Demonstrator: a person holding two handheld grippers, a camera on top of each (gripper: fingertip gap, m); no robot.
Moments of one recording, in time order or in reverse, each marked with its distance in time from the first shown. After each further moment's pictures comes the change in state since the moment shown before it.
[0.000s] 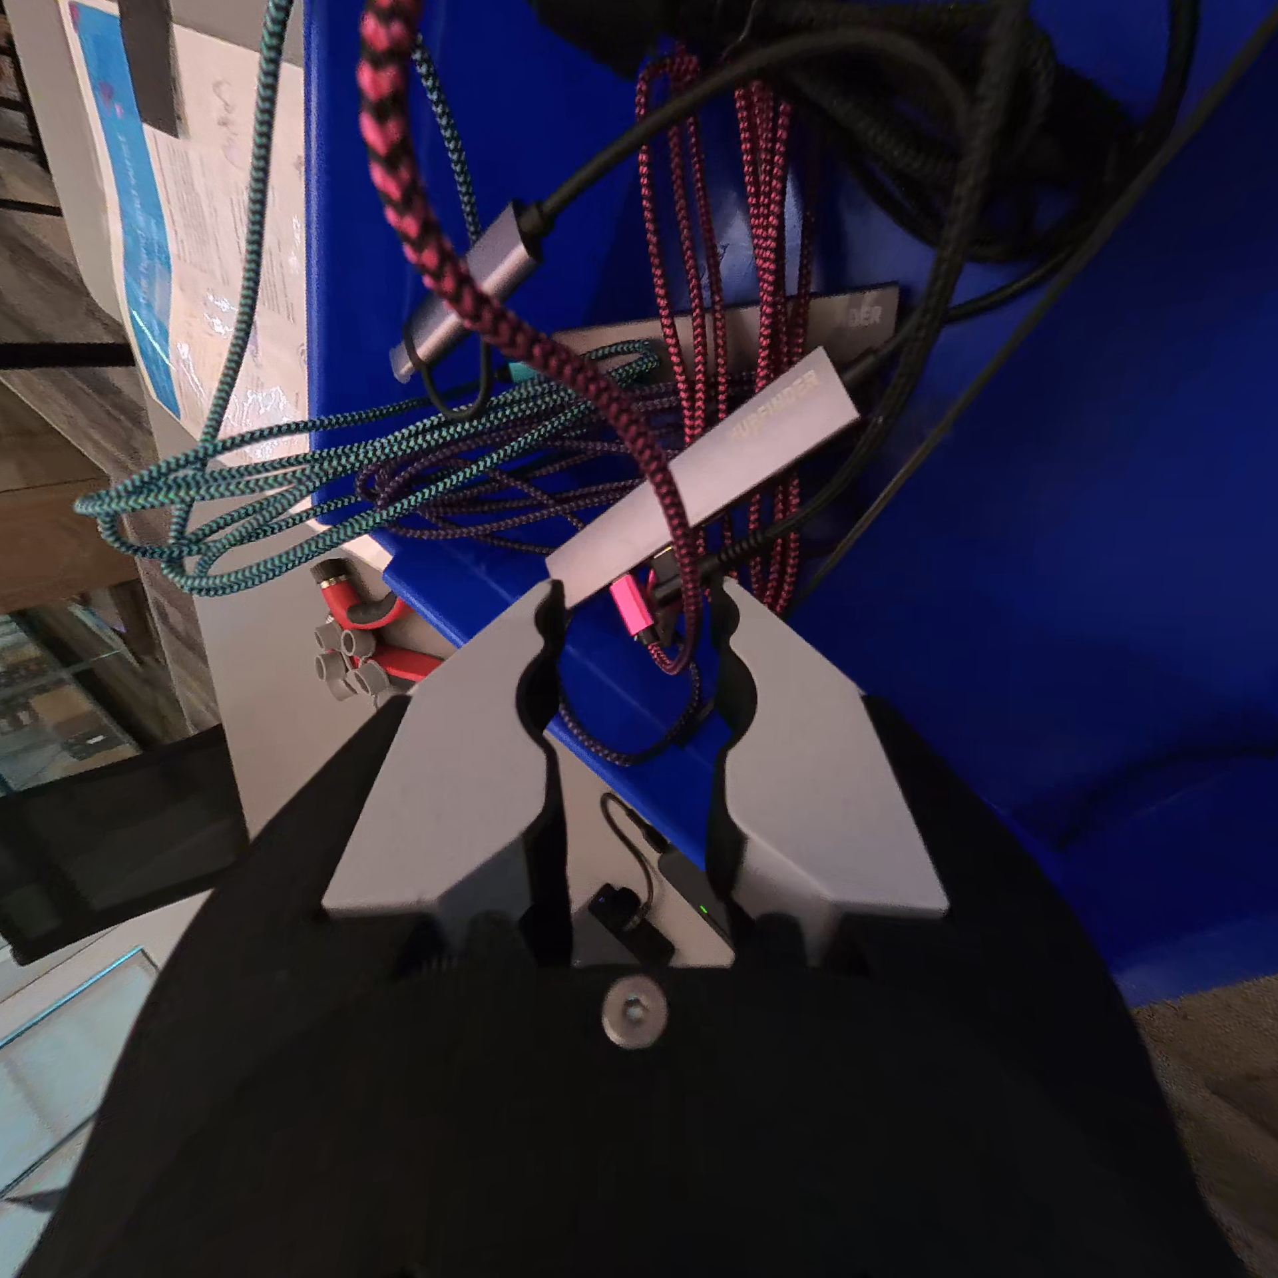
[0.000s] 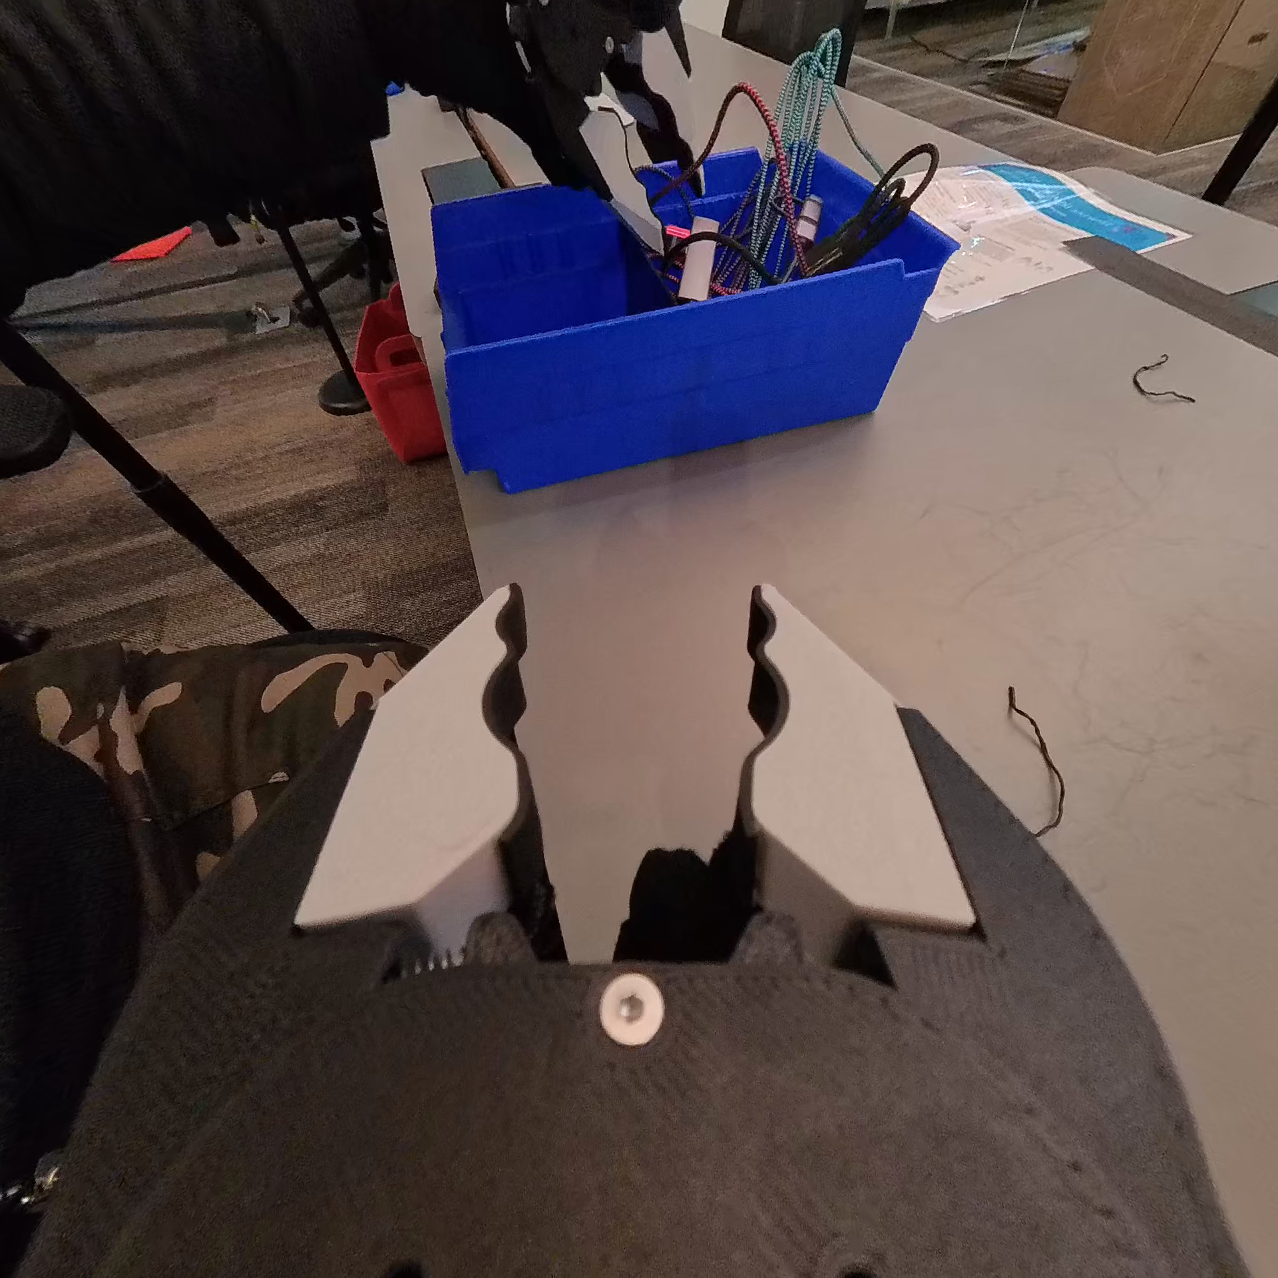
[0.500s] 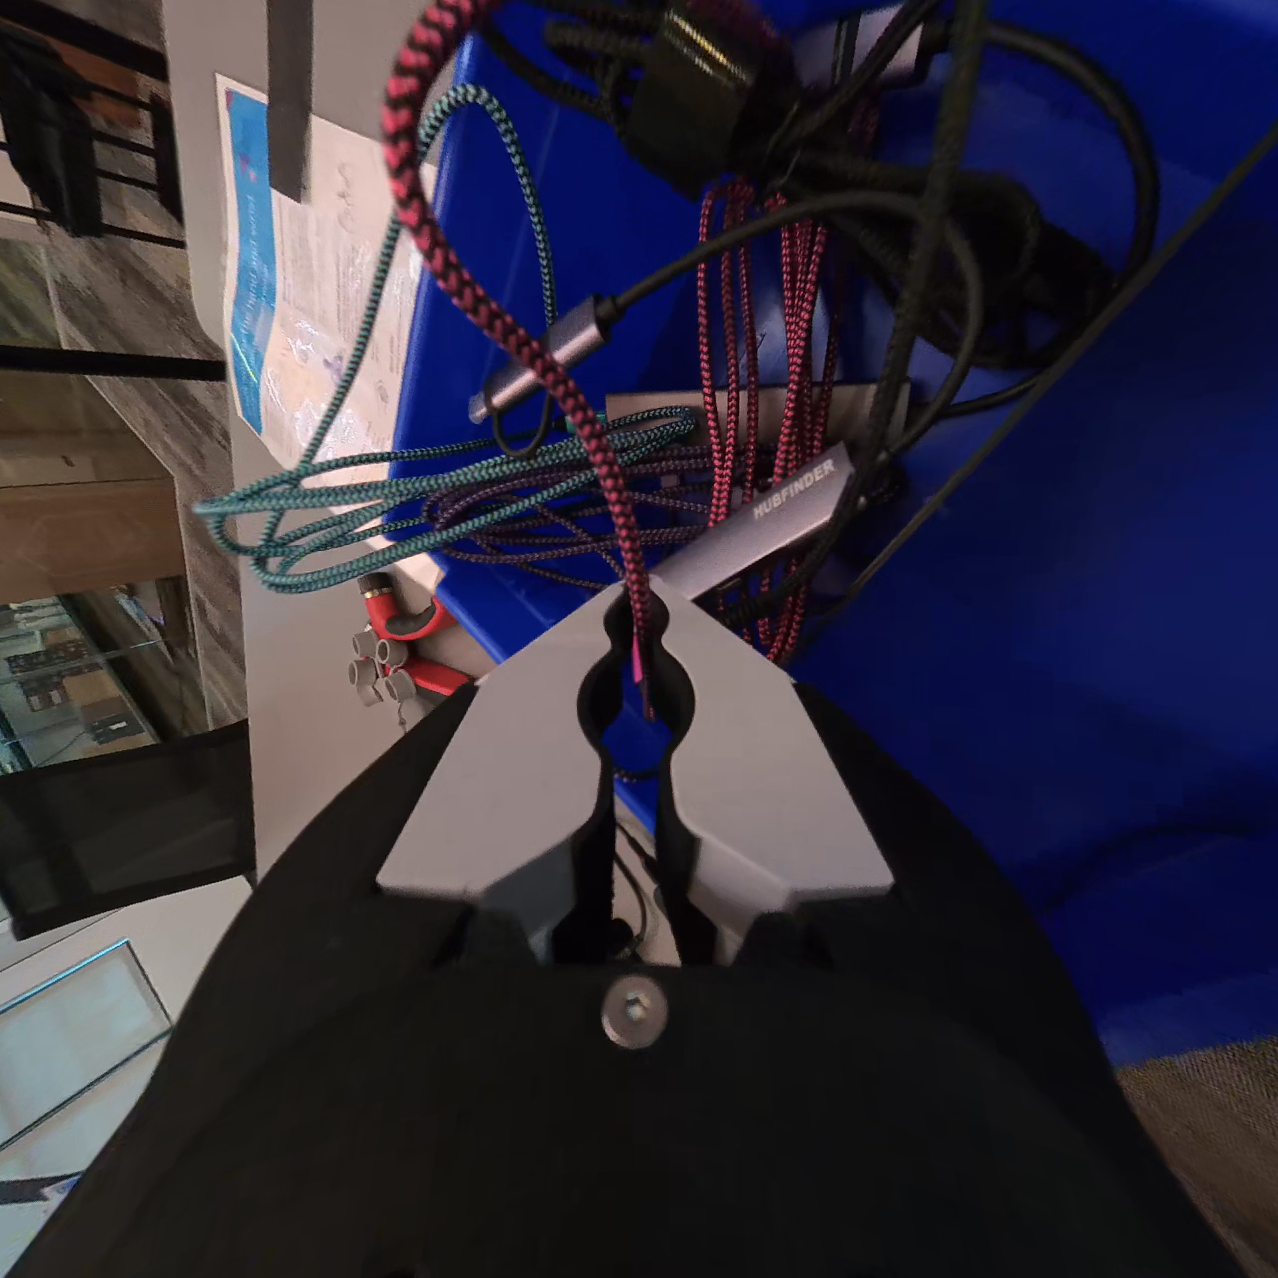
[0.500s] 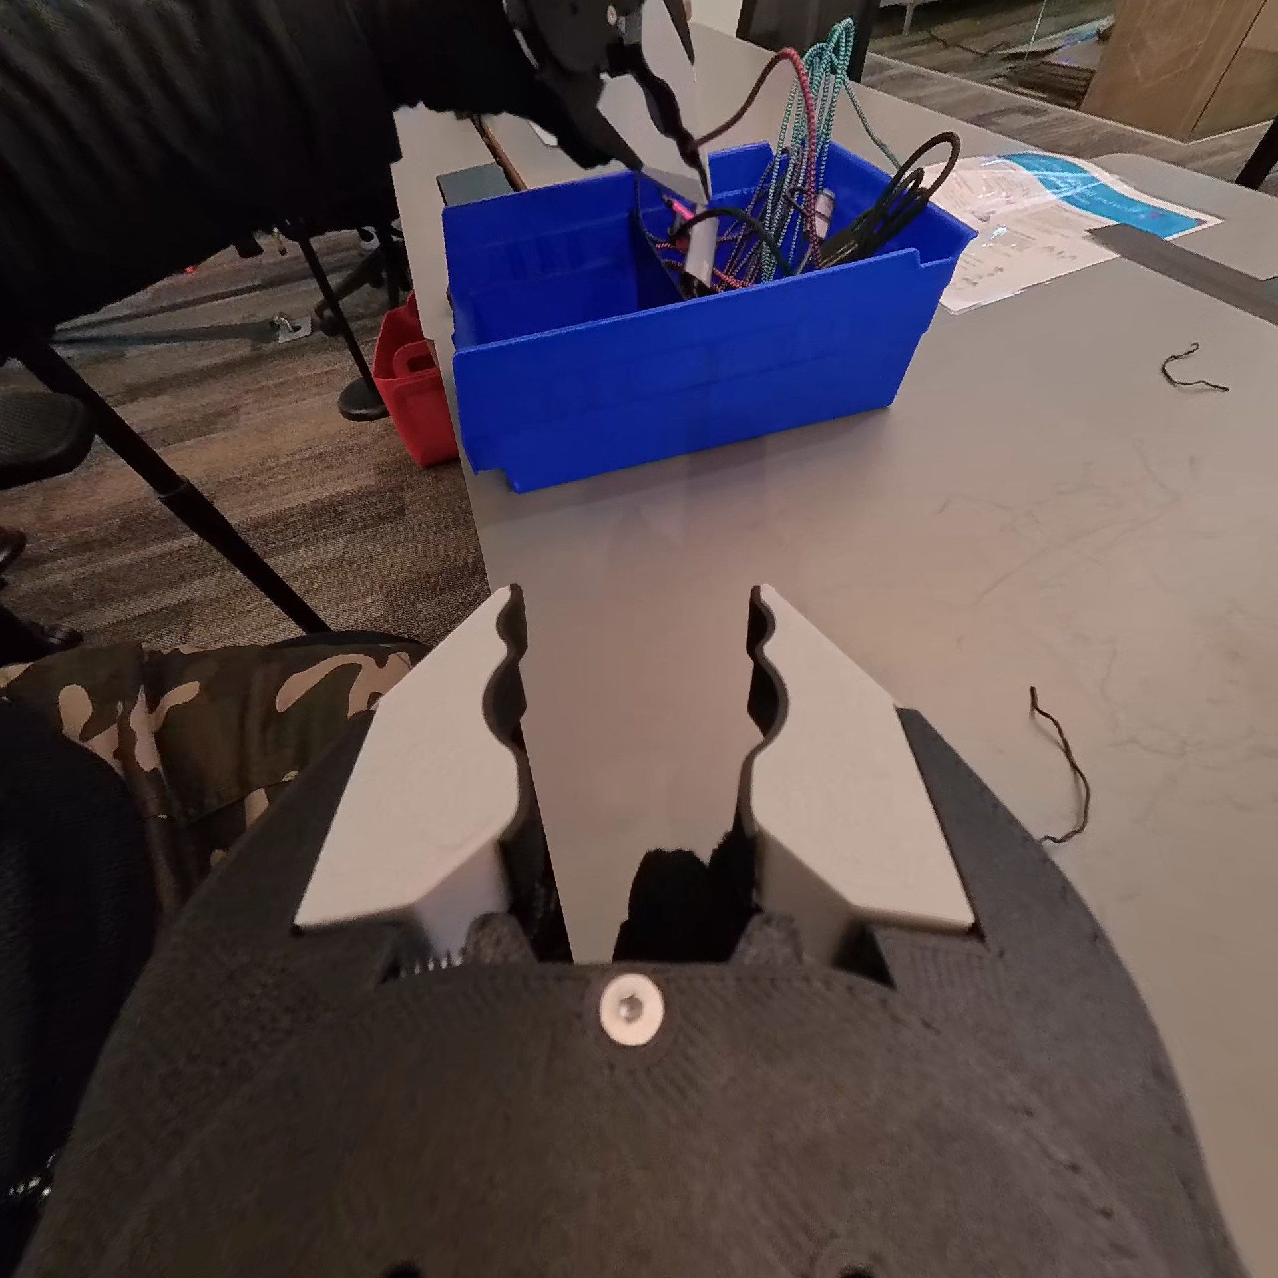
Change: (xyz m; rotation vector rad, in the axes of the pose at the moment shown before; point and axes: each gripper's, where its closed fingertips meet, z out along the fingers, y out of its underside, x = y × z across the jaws) left arm -0.008 -0.017 -0.013 0.075 -0.082 -0.063; right arm -0.001 0.003 0.002 0.005 -0.024 0.018
